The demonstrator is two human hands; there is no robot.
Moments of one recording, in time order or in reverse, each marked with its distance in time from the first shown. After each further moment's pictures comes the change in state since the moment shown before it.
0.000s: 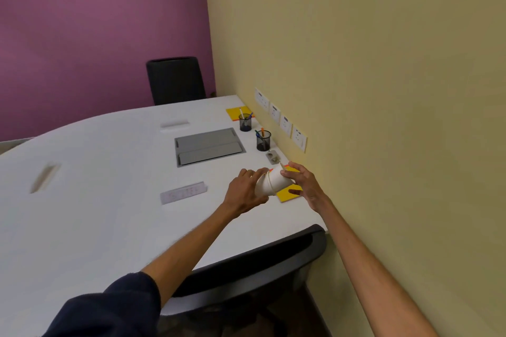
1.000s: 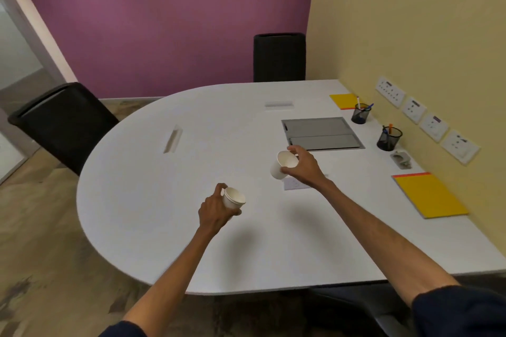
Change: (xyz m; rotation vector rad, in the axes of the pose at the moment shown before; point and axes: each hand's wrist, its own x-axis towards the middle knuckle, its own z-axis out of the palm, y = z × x) left_hand -0.247 -0.432 -0.138 -0.239 0.145 -0.810; right_hand 0.070 0.014 0.471 -0.755 -0.198 -0.299
